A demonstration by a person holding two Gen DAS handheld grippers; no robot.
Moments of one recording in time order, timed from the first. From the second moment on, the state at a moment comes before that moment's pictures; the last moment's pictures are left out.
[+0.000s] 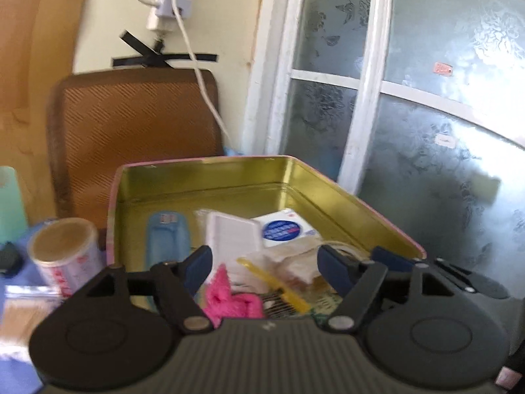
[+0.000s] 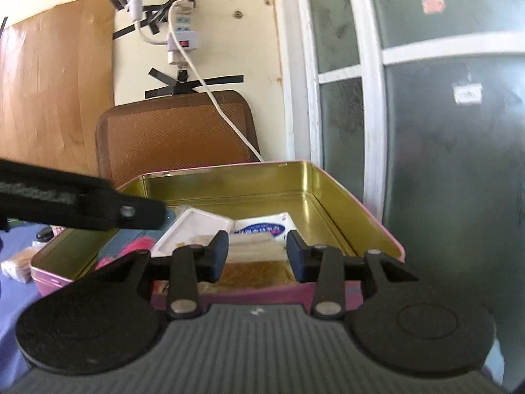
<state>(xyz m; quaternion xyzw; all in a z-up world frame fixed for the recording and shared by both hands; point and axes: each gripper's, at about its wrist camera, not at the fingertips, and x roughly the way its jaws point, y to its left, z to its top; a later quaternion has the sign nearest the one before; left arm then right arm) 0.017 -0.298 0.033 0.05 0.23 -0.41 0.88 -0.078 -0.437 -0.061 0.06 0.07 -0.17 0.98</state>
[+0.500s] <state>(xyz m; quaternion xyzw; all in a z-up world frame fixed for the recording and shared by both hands) -0.017 -0.214 0.029 0.06 0.24 -0.31 0.92 -0.107 -0.393 -0.059 0.12 0.05 -0.12 0.98</state>
